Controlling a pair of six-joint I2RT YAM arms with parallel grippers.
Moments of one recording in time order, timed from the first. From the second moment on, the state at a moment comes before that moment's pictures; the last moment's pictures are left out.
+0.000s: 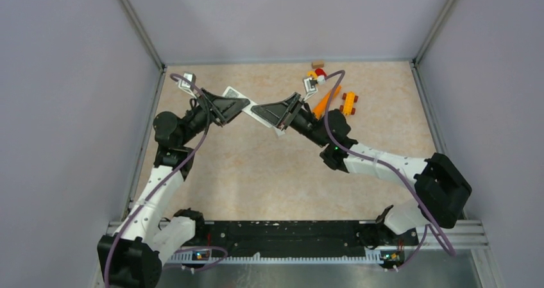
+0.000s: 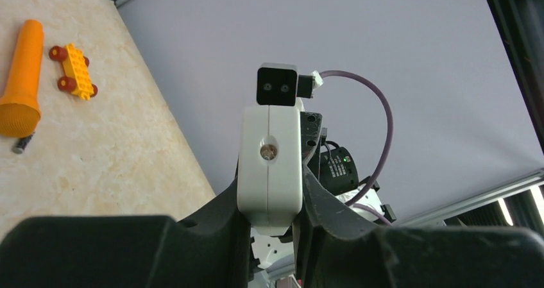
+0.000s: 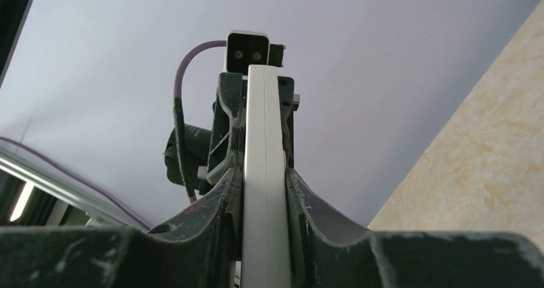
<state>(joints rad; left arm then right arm) -0.17 0.94 0.72 0.56 0.73 -1.36 0.88 1.44 0.90 0.89 -0.16 1.16</state>
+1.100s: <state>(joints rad) -0.15 0.94 0.75 0.38 0.68 -1.18 0.79 1.41 0.86 0.70 -0.29 1.26</state>
